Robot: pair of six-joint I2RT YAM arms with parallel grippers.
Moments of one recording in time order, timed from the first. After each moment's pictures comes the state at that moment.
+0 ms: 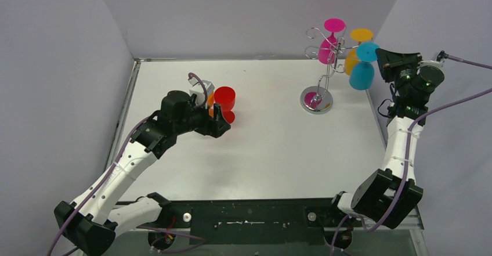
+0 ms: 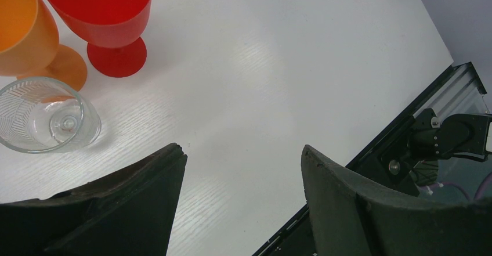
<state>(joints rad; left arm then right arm) -0.56 1.05 1.05 -0.51 0.23 -0.32 -0.51 1.30 1.20 0.15 -0.53 1.17</state>
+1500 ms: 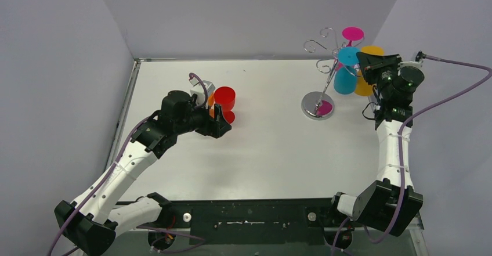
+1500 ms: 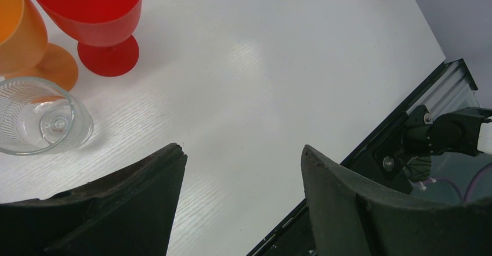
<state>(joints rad) -0.56 1.06 1.05 -0.51 0.25 -0.33 -0.36 1.24 1.13 0.09 -0.44 1.14</state>
